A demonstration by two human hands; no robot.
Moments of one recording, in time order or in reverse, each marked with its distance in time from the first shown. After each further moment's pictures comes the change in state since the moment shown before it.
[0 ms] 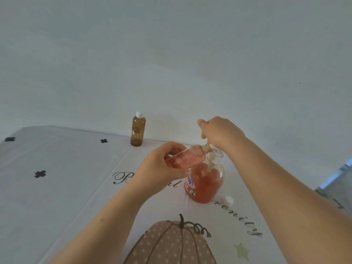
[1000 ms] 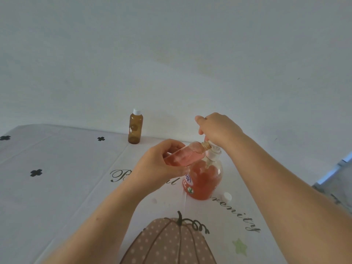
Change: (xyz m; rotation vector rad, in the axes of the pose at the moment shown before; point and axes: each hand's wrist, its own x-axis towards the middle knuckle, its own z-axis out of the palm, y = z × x) left_hand 0.001 -0.001 0.000 0.023 -0.031 0.020; right_hand -0.001 0.000 0.000 0.049 0.000 -0.005
